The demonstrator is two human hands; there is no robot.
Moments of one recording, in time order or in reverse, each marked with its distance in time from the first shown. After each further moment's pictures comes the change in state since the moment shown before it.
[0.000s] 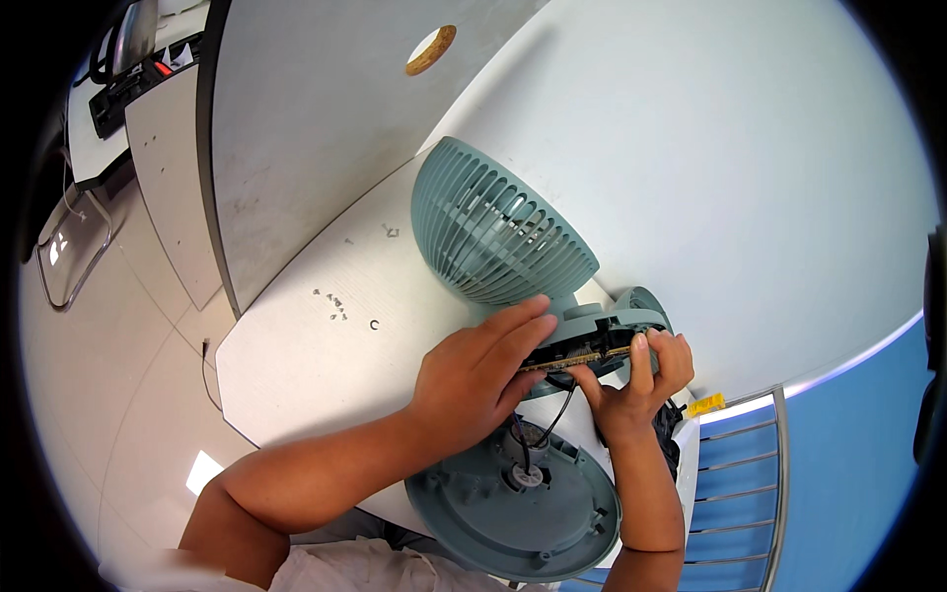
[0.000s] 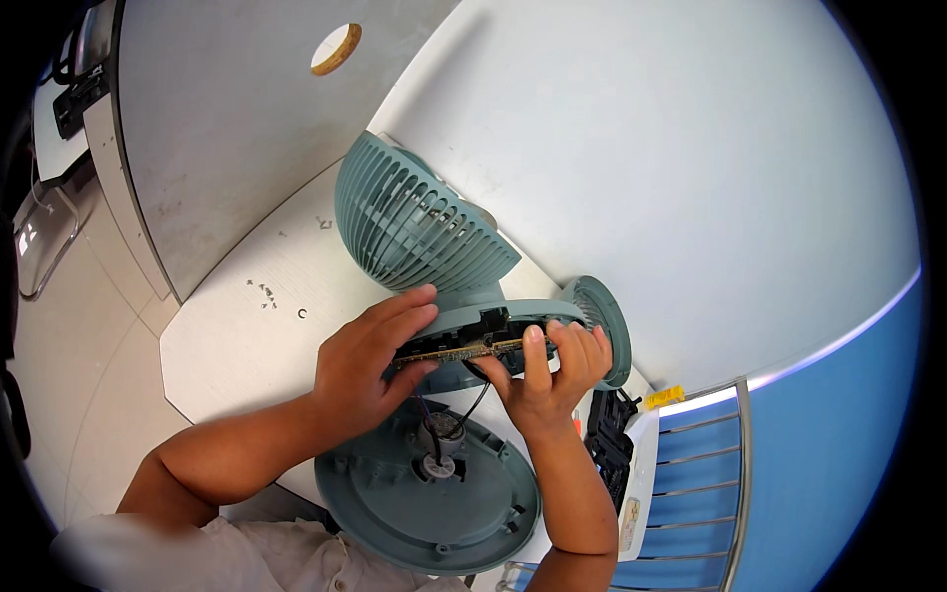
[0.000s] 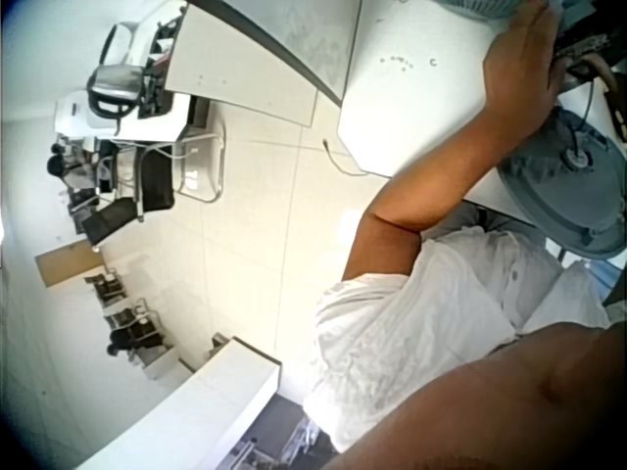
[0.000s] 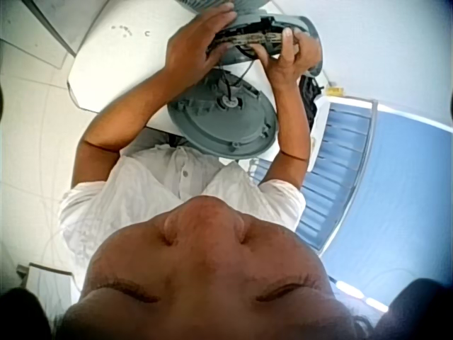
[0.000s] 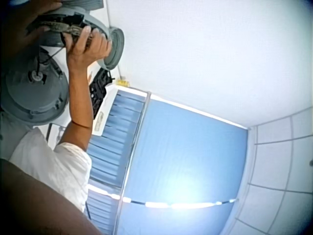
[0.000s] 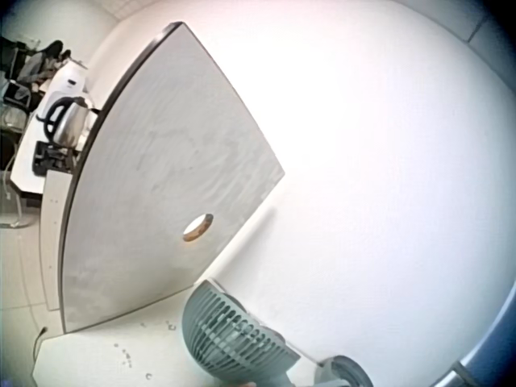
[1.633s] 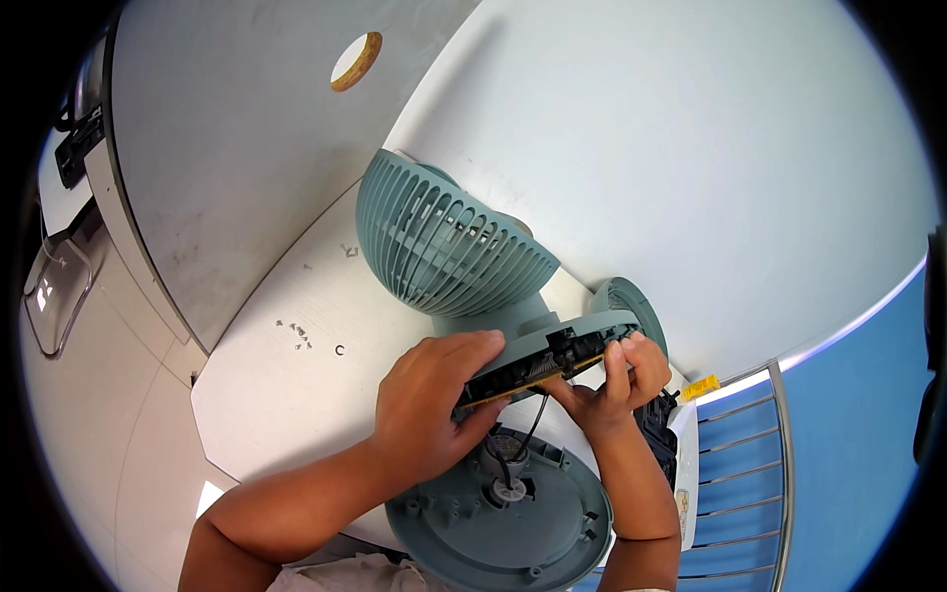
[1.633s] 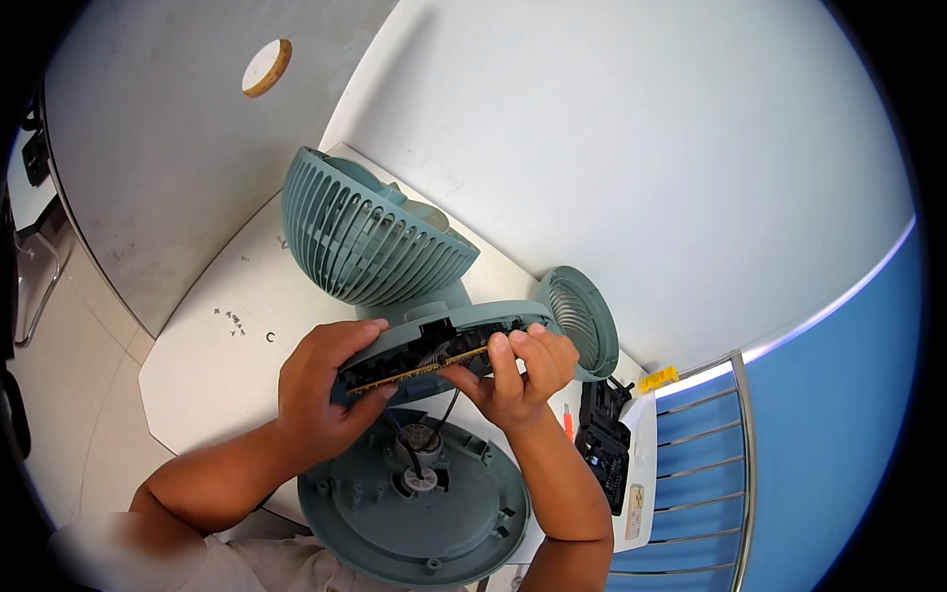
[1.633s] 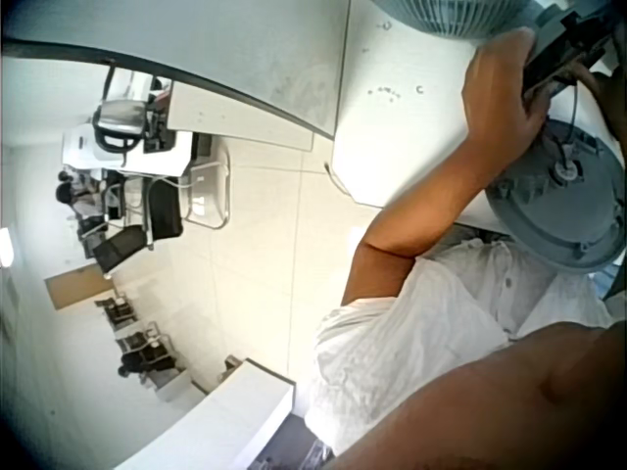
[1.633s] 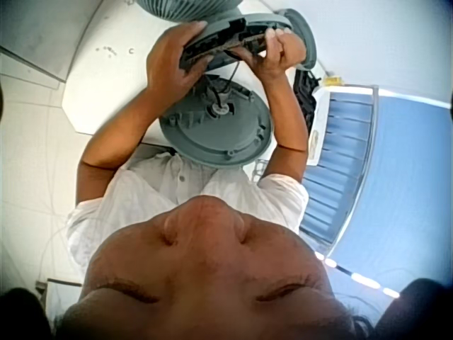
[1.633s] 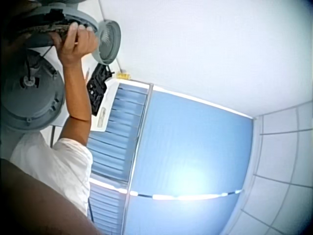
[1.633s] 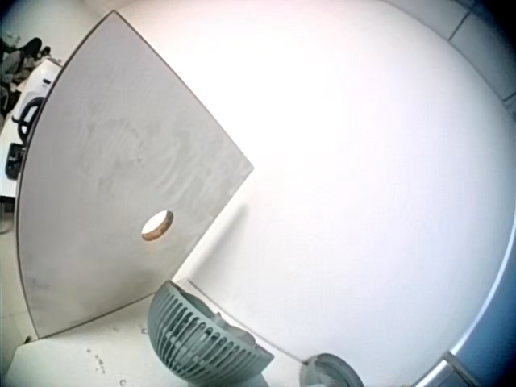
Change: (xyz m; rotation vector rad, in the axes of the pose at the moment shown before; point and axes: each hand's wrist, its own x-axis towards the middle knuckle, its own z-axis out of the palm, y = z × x) left_hand 0.004 -0.001 -0.001 -0.070 0.011 0.000; right_hand -0.010 0.012 0.021 0.103 0.177 -0.028
